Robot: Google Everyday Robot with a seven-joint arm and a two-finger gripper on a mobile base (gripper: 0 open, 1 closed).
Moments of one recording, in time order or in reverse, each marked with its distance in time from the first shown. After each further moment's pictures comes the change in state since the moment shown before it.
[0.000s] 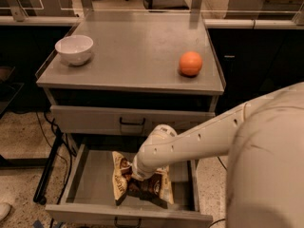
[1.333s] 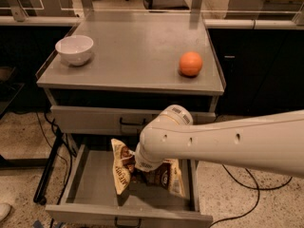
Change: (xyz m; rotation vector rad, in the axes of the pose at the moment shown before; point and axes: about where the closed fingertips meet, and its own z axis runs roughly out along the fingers) arm -0.017 0.007 -0.127 0.068 0.012 -0.069
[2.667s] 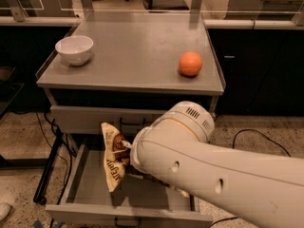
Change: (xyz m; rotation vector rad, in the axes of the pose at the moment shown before) arm -0.033 0.021 -0.122 0.203 -0.086 -0.079
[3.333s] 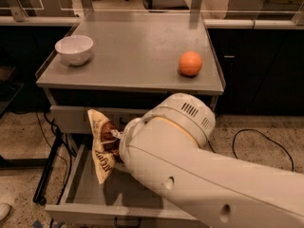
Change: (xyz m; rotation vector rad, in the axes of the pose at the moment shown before) arm -0.037 -0.015 -0.046 0.115 -0.050 -0.056
